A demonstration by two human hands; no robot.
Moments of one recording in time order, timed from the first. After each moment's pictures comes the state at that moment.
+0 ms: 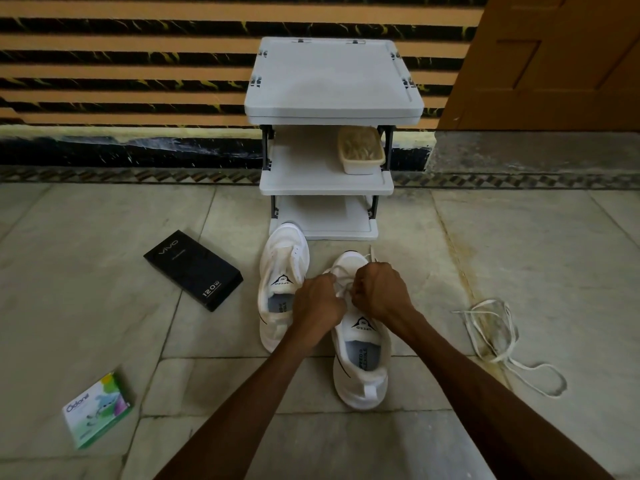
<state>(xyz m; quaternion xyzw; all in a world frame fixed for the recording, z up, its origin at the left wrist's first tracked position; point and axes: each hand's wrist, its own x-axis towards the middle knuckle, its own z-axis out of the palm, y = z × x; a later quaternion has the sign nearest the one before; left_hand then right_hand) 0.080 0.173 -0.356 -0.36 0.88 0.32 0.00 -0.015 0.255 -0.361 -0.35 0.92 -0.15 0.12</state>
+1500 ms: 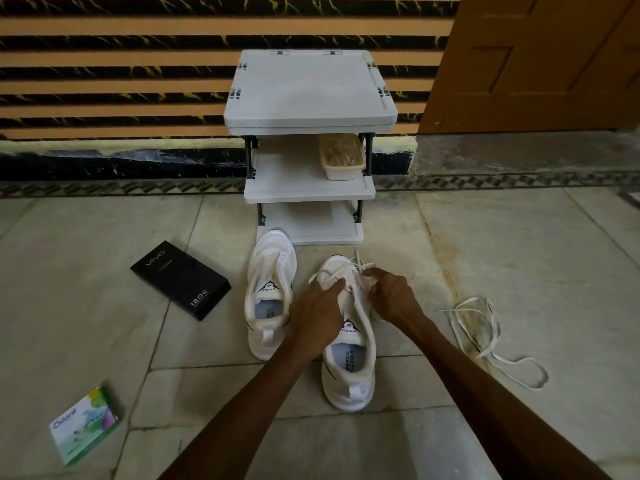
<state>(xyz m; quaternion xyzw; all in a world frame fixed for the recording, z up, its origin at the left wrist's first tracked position) 0.079 0.191 -0.360 -0.28 0.93 0.23 0.09 -0.051 0.291 -0.392 -0.28 0.92 -0.22 0.16</state>
